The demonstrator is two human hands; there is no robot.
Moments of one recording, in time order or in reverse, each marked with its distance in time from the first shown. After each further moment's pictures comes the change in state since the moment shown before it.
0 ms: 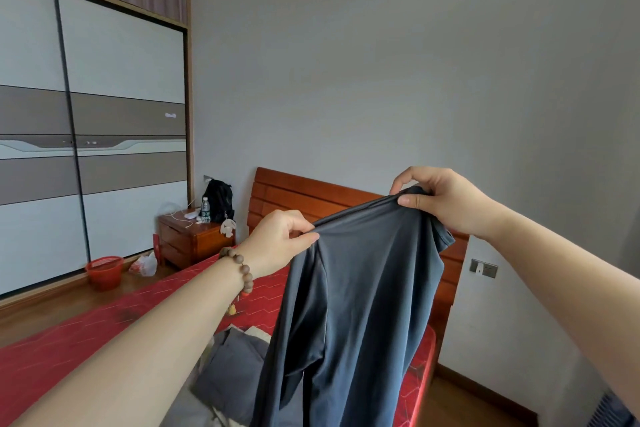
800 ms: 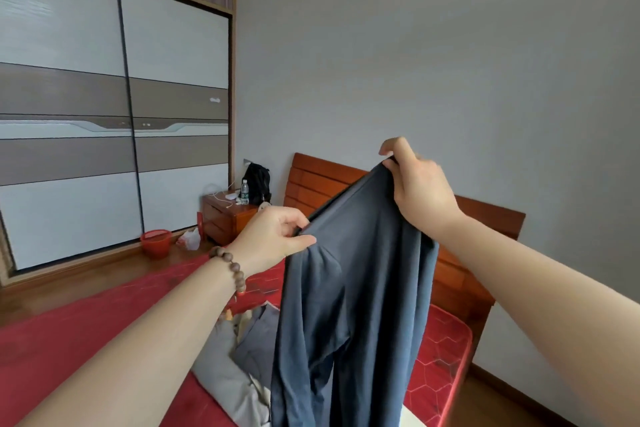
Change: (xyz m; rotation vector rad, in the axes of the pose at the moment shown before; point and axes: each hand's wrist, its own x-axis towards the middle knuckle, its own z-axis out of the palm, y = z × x) left_hand -0.056 -0.039 -0.038 -0.035 0.102 -0.179; right_hand 0.045 -0.031 0.101 -0.351 0.410 -0.286
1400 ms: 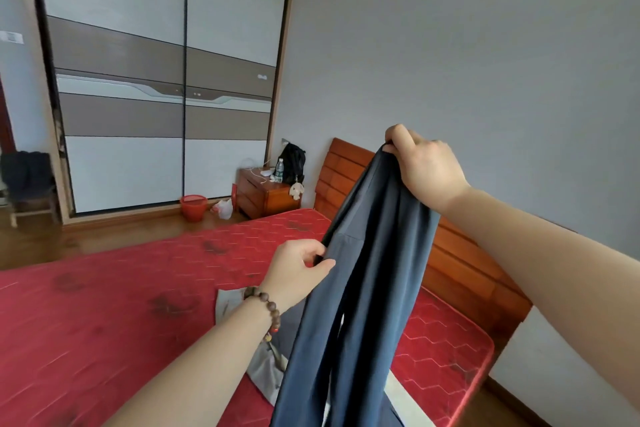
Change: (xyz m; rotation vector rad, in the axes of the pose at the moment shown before) left_hand -0.072 -0.057 0.041 -0.061 0.269 -0.170; right_hand 0.033 -0.039 0.042 -0.220 -0.125 -0.320
